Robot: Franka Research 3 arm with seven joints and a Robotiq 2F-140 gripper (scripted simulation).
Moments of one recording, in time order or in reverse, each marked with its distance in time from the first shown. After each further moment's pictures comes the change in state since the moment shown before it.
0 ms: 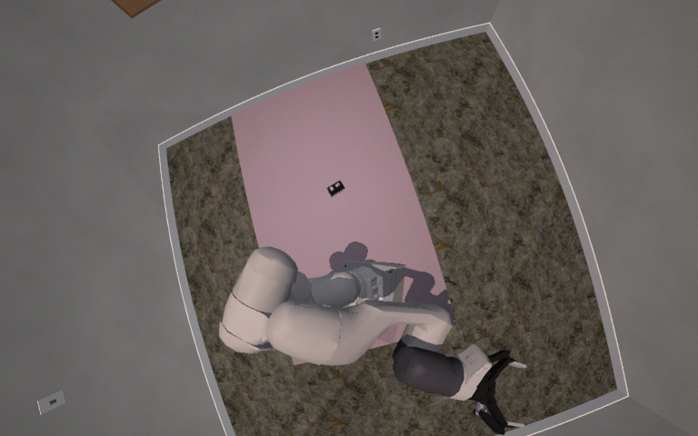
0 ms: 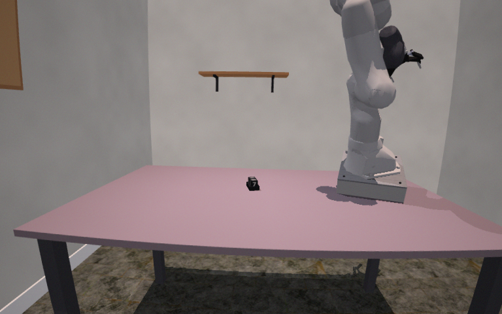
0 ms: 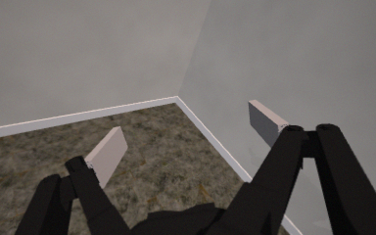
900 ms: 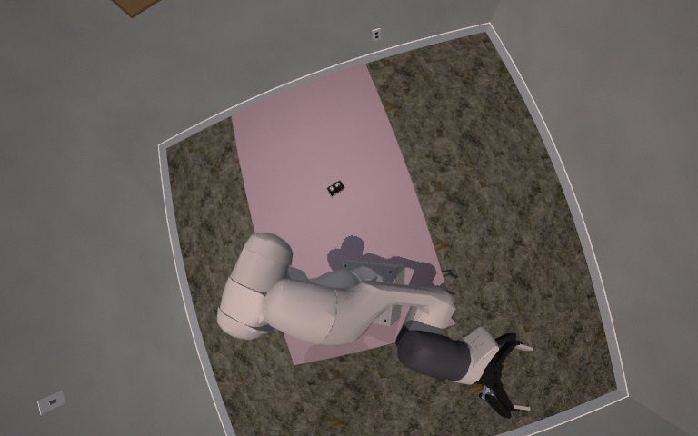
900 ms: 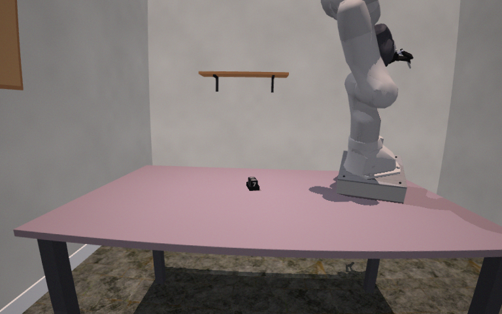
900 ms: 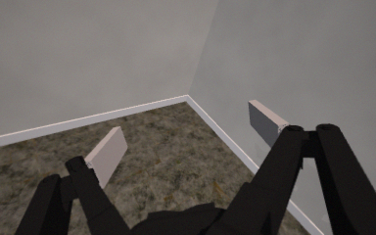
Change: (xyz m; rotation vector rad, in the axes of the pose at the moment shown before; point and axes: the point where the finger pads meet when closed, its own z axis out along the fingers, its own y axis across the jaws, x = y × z) arm 0.026 -0.042 -0.015 0.033 -0.007 0.046
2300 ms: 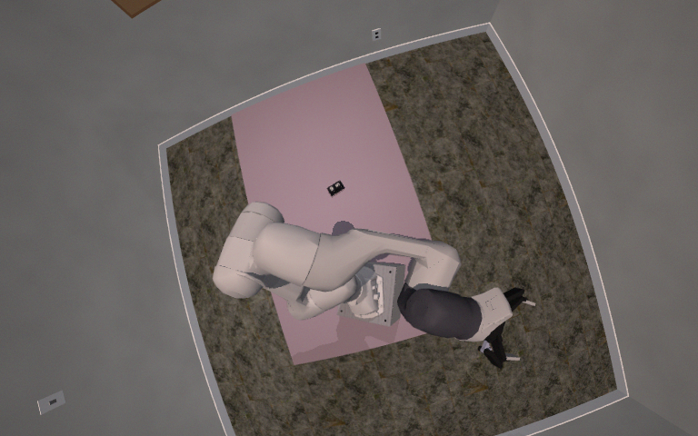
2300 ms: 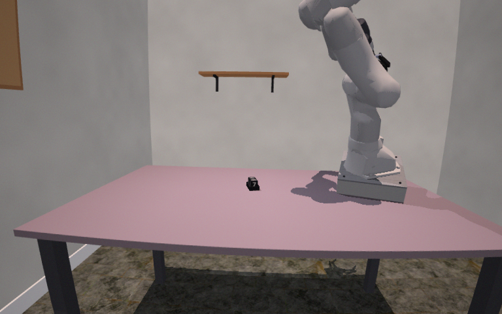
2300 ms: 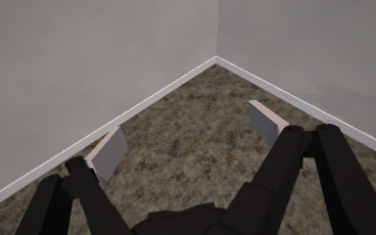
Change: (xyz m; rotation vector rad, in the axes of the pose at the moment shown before) arm 0.014 -0.115 -0.044 0.105 -0.154 0.346
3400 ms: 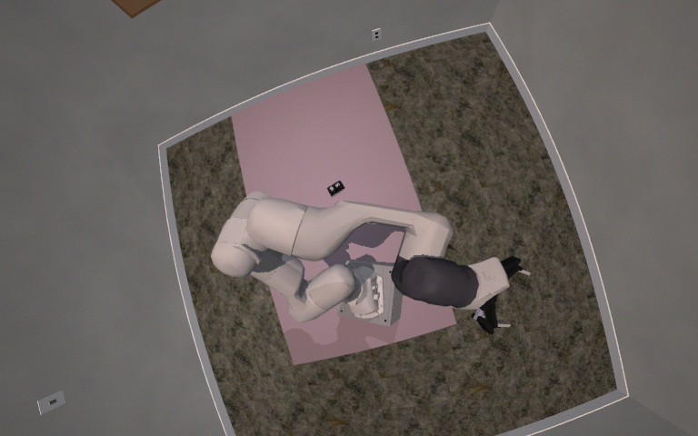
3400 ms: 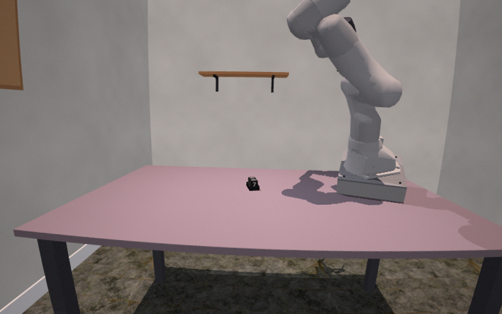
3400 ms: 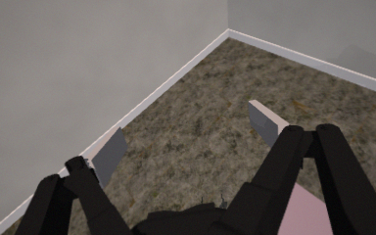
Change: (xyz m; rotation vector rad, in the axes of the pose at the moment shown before) arm -0.029 -0.076 -0.030 0.056 -0.077 0.142
